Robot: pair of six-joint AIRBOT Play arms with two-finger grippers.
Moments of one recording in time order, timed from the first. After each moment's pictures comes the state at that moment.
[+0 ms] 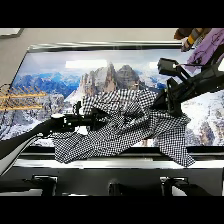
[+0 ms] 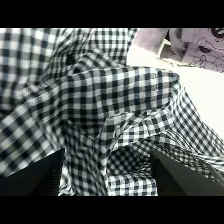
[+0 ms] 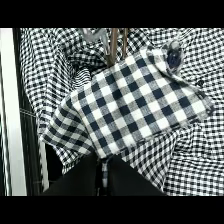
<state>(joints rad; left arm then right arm) -0.37 -1.50 0.78 -0.12 -0.90 -1.17 0.02 -1.24 1.55 -0.92 1.76 0.31</state>
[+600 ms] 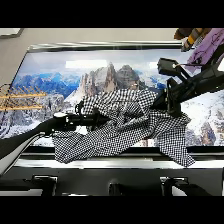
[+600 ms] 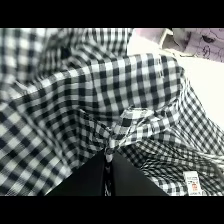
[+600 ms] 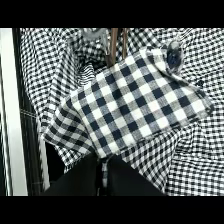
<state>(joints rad) -0.36 -1.52 0.81 -0.09 -0.92 -1.19 0.02 -1.24 1.55 -0.92 1.76 0.32</state>
